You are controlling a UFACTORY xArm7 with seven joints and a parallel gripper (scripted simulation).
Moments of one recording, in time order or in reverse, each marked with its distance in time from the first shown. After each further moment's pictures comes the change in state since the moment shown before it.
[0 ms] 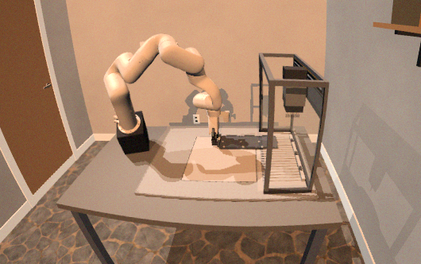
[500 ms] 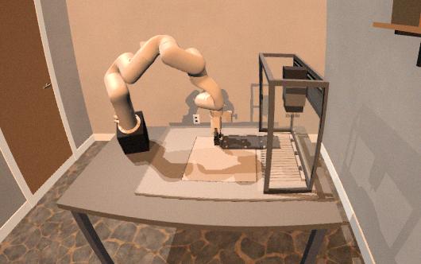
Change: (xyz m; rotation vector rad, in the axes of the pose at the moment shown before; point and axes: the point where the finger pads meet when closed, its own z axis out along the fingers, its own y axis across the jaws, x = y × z) arm 0.013 0.000 0.000 0.000 0.000 0.000
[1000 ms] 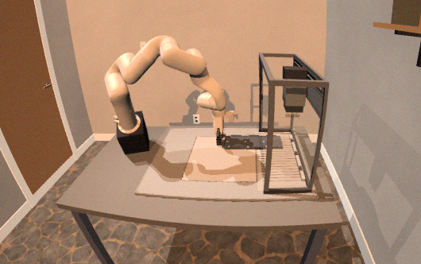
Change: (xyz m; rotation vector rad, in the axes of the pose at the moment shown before) arm 0.013 0.000 0.000 0.000 0.000 0.000
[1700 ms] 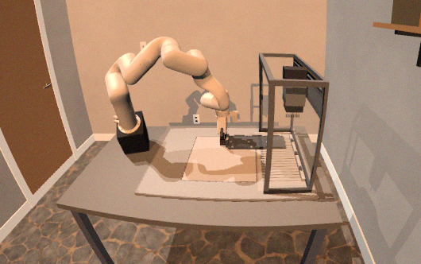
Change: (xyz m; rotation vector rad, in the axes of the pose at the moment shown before) arm 0.019 0.000 0.000 0.000 0.000 0.000
